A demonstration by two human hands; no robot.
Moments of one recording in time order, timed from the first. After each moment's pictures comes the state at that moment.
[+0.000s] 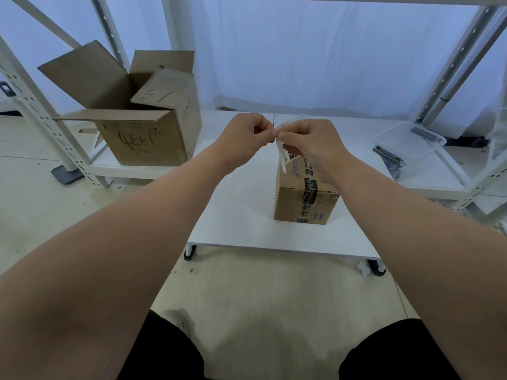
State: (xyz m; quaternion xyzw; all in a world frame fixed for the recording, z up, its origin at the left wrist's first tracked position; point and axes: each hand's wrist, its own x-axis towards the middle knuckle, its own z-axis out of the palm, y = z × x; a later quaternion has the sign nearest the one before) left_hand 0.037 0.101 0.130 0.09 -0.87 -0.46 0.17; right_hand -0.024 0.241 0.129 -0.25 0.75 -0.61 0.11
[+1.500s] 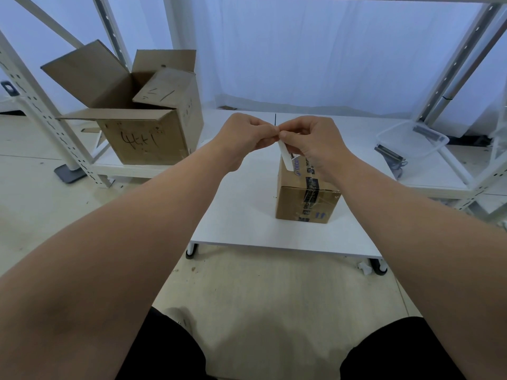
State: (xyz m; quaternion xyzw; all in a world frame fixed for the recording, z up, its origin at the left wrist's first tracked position) left_hand 0.035 0.099 0.133 0.15 -0.73 -0.65 0.13; right_hand -0.023 0.242 0.127 -0.27 0.75 -0.59 0.09
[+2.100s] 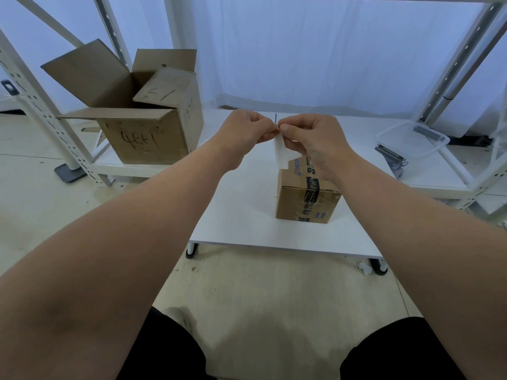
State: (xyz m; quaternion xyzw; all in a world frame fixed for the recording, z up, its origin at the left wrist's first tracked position) left_hand 0.035 0.099 0.135 0.12 -0.77 -0.61 0.15; right_hand -0.023 0.239 0.130 -0.24 0.69 -0.67 0.14
